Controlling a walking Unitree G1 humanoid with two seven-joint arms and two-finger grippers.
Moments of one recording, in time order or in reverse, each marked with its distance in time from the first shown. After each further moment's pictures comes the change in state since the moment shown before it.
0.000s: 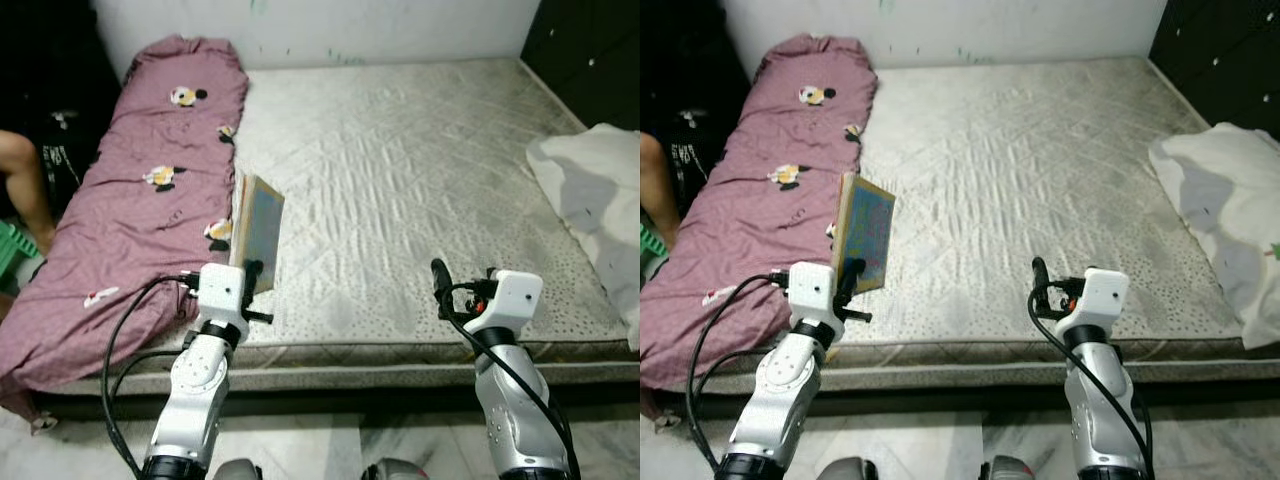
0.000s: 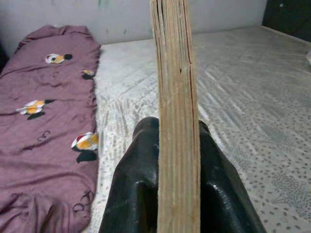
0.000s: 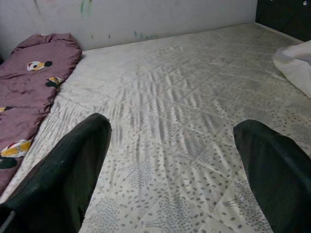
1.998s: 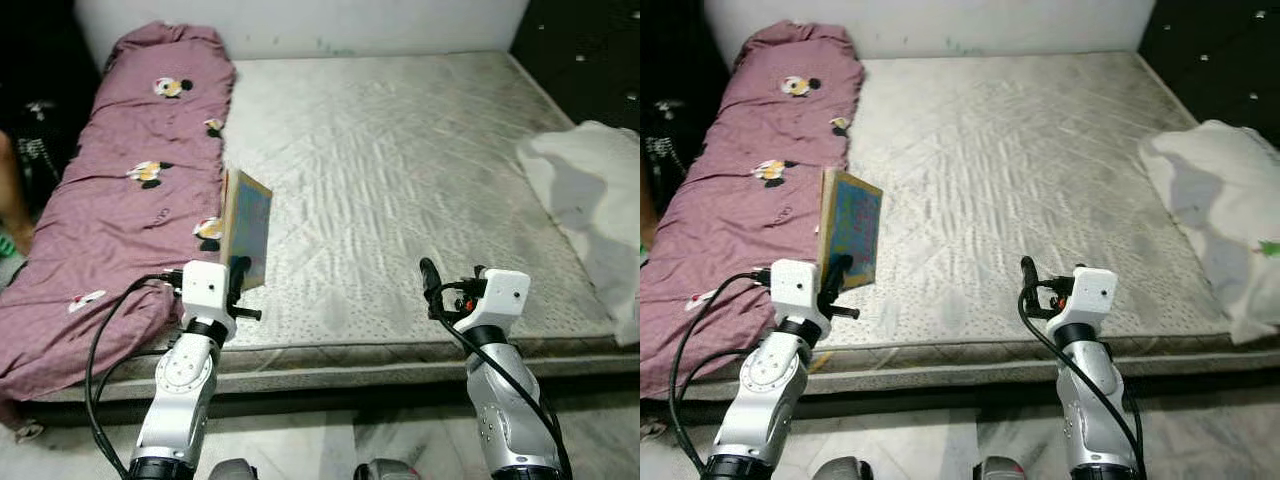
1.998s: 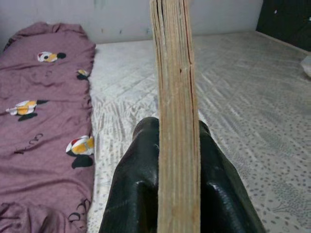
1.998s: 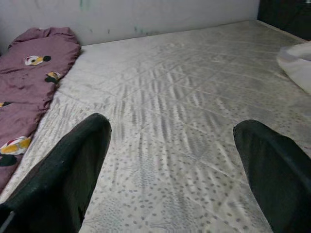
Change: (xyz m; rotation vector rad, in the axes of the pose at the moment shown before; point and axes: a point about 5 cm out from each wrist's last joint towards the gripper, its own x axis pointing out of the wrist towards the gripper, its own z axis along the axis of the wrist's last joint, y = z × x) left arm -0.003 0.011 0.006 -0.018 -0.021 0.011; right arm 0.002 0.006 0.000 -0.004 0.000 0.034
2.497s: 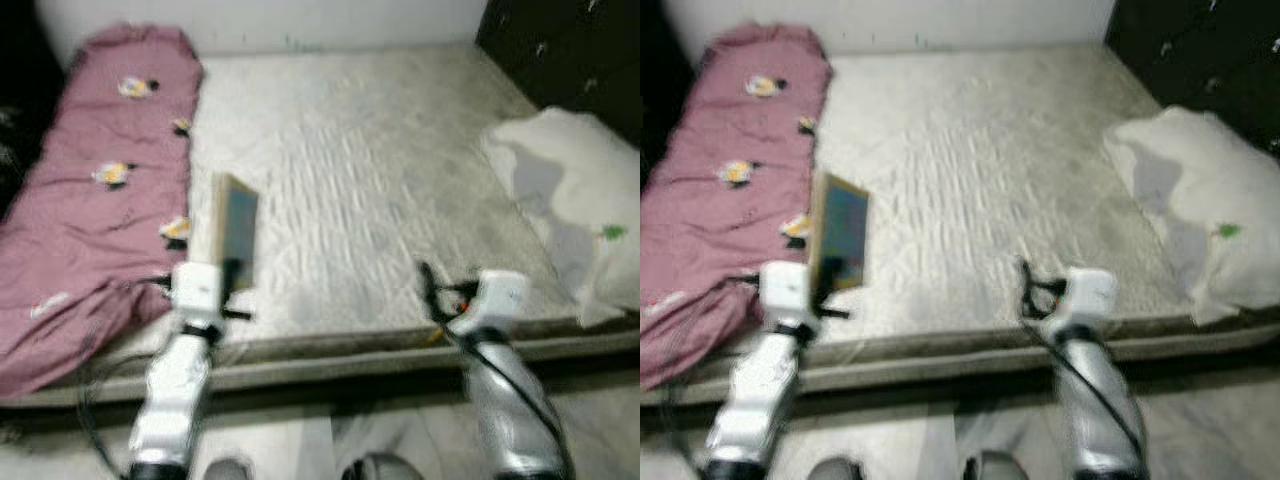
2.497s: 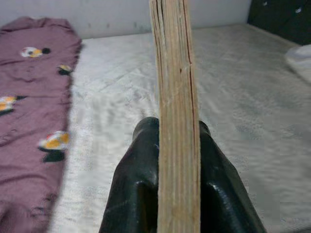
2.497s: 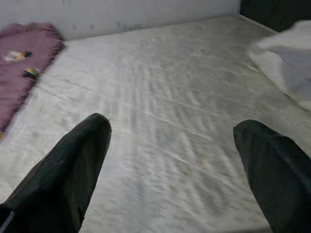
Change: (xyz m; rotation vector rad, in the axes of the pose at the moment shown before) left arm -0.004 -0.004 -0.006 -0.014 0.026 -0.010; right arm -0.006 -0.007 -0.006 -0.015 0.027 -0.016
